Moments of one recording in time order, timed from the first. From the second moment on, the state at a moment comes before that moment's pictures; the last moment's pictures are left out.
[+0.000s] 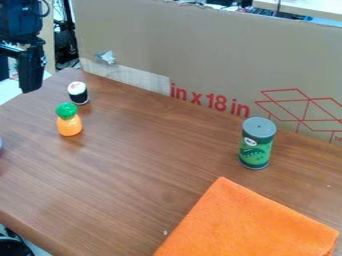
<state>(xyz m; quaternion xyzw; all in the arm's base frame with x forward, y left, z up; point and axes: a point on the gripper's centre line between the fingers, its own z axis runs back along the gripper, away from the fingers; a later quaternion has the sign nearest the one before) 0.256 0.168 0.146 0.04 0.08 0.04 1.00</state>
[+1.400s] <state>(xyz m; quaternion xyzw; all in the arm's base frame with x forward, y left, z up) 0.333 0.188 0.072 0.04 0.15 0.08 0.98</state>
